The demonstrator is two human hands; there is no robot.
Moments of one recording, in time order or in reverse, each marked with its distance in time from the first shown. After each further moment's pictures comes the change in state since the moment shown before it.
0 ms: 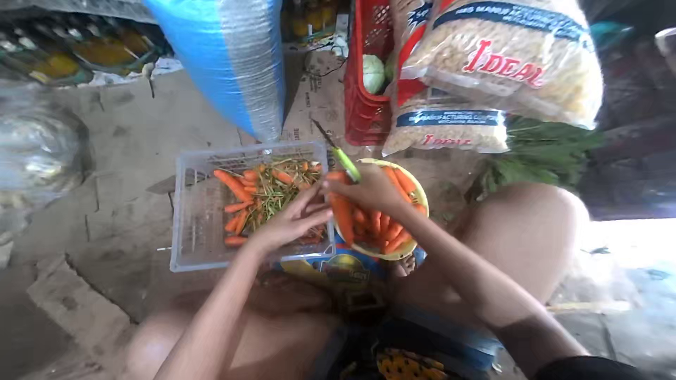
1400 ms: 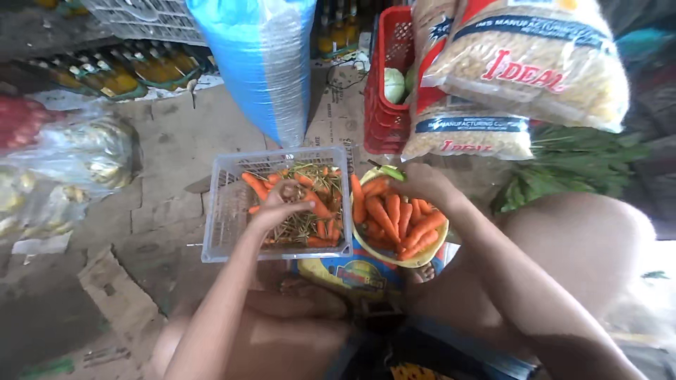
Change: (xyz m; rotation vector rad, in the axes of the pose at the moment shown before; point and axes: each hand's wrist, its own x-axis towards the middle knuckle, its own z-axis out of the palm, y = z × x) left_hand -0.002 -0.061 -0.067 0.019 0.375 -0.119; right_hand -0.013 0.012 -0.051 -0.434 -0.081 0.377
